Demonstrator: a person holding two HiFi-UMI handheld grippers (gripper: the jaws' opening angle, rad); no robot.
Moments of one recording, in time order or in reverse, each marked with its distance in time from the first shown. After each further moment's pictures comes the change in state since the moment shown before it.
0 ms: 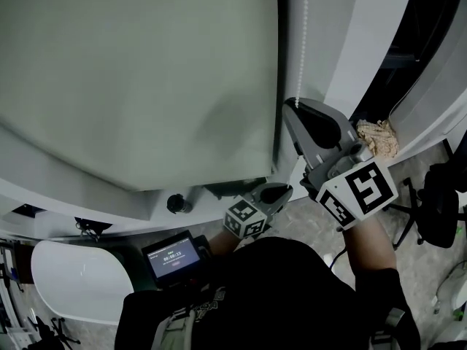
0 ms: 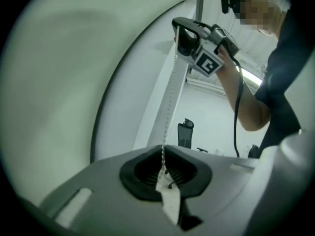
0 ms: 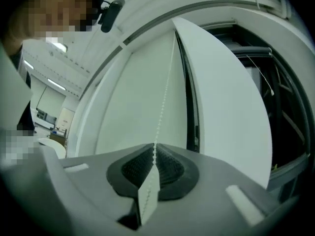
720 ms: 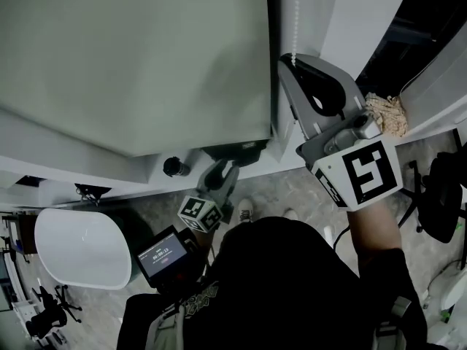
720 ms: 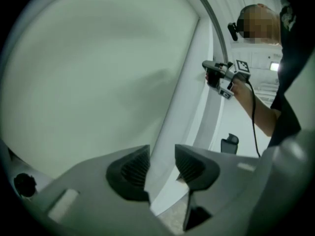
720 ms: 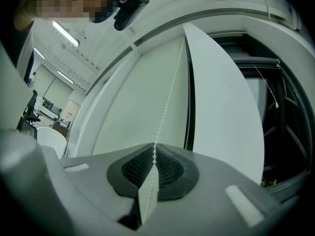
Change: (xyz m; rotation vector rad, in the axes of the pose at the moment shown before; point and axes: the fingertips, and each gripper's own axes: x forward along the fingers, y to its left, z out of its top) left arm -0.140 0.060 -0.015 -0.079 -0.243 0.541; right arm -0.007 -0.010 0.007 -0.133 -0.048 0.039
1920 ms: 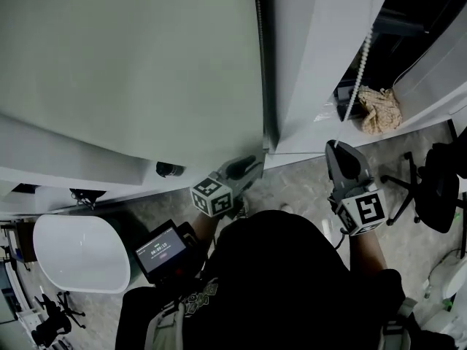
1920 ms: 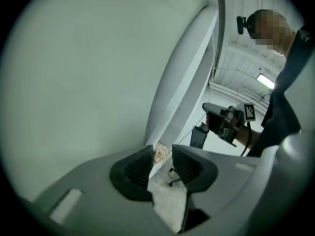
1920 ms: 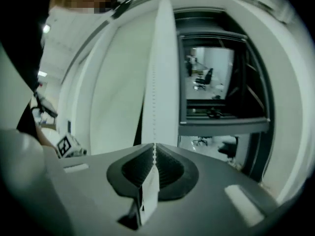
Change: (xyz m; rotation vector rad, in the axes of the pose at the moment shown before) left arm 0.055 -0.067 -0.042 -0.090 0.270 -0.329; right arm -0.167 -0.007 -0.185 0.230 0.346 -0.201
